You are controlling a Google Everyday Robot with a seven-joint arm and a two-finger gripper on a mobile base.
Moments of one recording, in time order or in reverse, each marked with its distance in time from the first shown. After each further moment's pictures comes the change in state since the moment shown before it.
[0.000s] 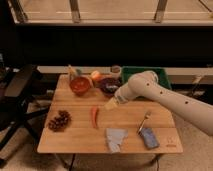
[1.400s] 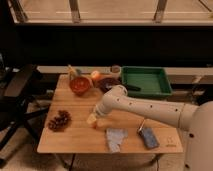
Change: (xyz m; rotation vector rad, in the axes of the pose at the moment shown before) arm 0.006 0.079 0.142 -0.071 0.100 -0.008
